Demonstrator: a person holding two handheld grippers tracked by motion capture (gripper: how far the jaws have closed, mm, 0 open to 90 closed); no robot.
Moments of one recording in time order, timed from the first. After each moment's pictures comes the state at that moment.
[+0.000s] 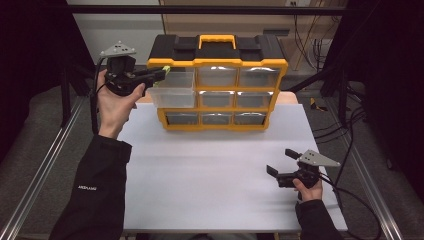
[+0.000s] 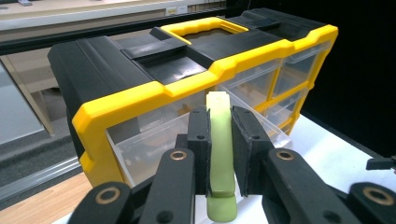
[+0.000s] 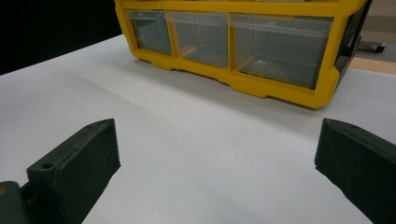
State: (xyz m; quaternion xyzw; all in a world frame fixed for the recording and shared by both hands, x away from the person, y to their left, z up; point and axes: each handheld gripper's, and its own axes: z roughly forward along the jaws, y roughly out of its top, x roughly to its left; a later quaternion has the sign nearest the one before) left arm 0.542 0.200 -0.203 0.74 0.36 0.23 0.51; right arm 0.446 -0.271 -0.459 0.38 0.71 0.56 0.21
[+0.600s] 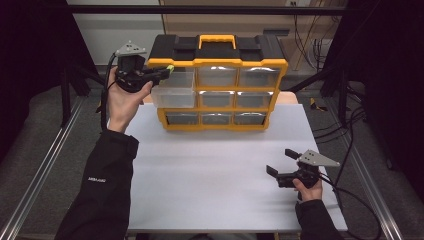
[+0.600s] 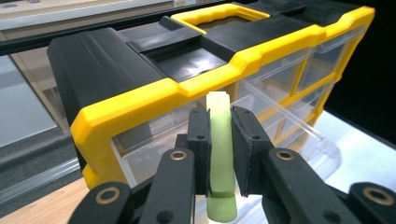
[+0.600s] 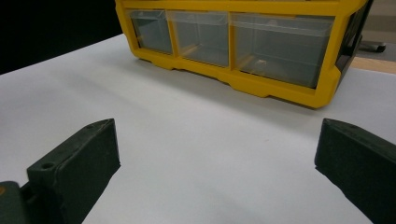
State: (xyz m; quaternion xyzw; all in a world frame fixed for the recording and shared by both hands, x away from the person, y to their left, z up) left arm 0.566 0.190 -0.216 0.75 0.36 0.25 0.49; right arm 0.447 -0.271 -0.459 0.38 0.71 0.56 0.21
